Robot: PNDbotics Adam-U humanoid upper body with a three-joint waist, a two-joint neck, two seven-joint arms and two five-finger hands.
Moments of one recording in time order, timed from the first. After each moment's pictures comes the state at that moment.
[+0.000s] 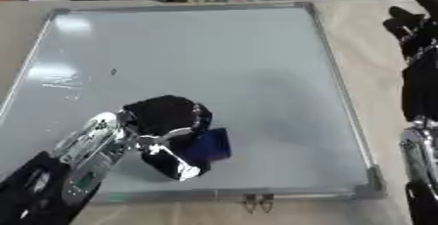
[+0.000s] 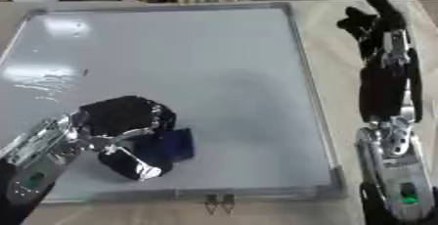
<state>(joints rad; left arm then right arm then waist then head) -0.86 0.29 -0.66 -1.44 -0.85 -0.28 -0.47 -0.23 -0.22 -0.21 -1.99 0.00 -0.20 -0.12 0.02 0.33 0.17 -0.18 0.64</state>
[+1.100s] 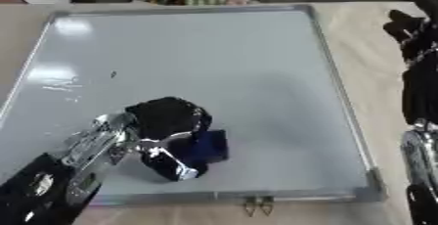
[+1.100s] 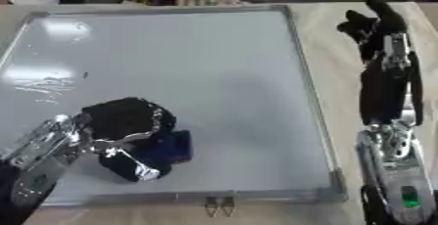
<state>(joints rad) -0.87 0.28 -0.66 -1.42 -0.91 -0.33 -0.45 -0.23 -0.22 -0.21 -1.99 -0.01 -0.20 -0.12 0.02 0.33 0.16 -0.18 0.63</state>
